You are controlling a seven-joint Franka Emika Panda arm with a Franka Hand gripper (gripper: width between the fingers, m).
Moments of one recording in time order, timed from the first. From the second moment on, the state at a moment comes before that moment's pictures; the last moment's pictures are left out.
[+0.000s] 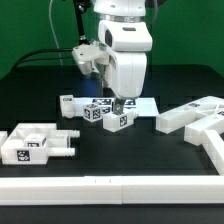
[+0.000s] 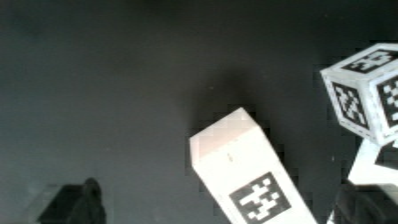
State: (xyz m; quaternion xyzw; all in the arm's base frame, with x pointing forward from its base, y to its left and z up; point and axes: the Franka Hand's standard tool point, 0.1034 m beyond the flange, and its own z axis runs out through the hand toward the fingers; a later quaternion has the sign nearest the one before) arm 0.455 -0.024 0.055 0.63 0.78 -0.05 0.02
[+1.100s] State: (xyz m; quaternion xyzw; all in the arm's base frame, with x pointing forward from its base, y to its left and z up) arm 0.529 -0.131 0.074 0.74 0.66 -0.08 -0.01
